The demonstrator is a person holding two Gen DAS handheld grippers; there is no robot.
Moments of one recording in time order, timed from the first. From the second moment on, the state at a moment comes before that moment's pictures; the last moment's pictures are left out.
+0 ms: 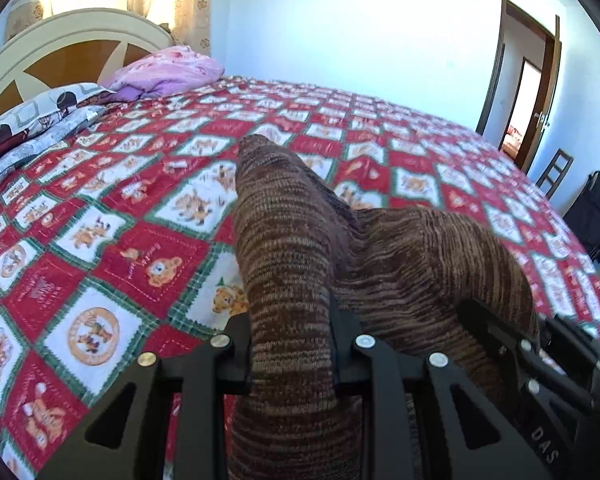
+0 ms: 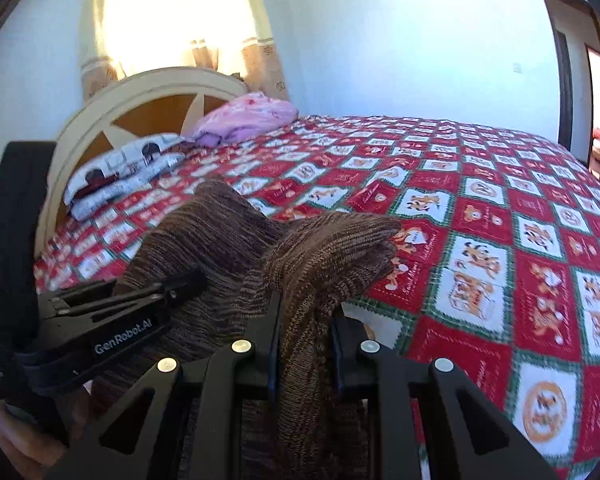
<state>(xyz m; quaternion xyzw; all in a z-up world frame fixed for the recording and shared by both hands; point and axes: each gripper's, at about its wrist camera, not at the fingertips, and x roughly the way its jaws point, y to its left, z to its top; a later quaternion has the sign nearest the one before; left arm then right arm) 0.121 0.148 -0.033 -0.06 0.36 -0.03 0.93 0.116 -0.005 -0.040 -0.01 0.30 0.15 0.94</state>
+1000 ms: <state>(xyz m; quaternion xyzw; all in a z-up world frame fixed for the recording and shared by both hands) 0.033 0.178 -0.066 -0.25 0.42 -0.15 0.86 0.067 -0.055 -0.090 0.13 0.41 0.19 0.88</state>
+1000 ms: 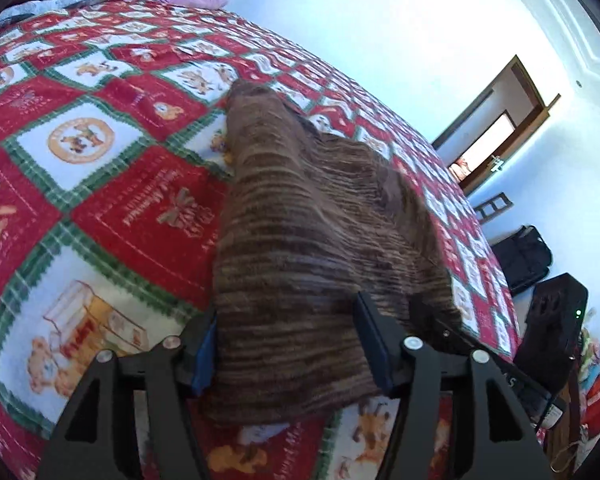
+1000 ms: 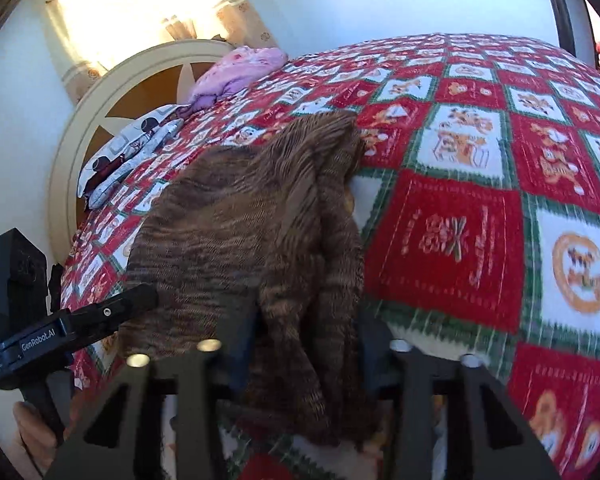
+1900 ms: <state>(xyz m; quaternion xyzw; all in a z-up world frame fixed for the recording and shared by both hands) -0.017 0.164 -0.044 -0.04 0.41 0.00 0.91 -0.016 -0.067 -0.056 0.12 0.37 0.09 0.92</state>
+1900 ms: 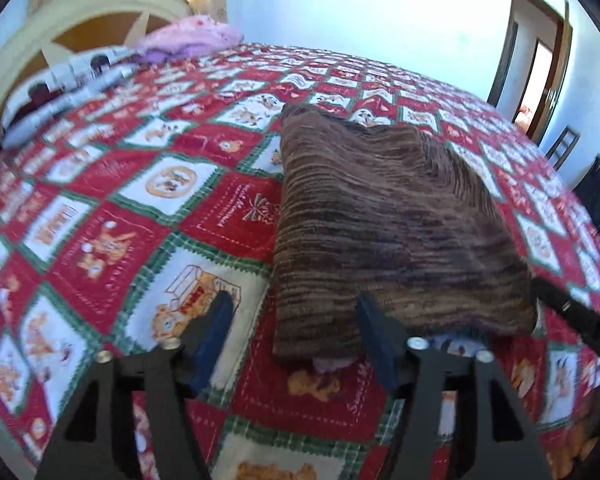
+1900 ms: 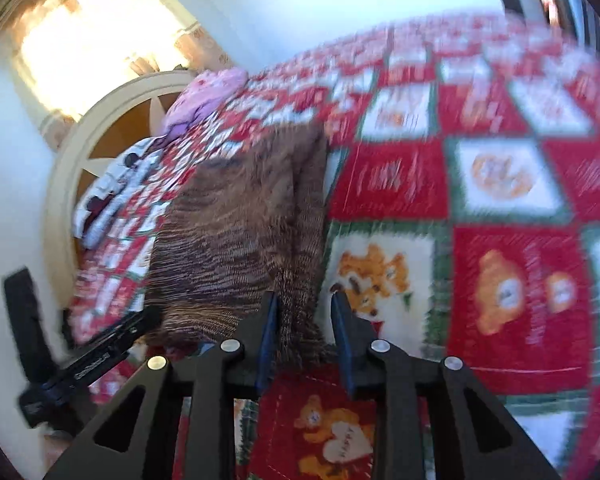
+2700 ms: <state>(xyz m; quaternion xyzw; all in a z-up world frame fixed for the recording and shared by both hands) -0.102 0.153 0.015 -0.04 0.29 0.07 0.95 -0.121 -0.029 0.016 0.01 0.18 0.01 0.98</state>
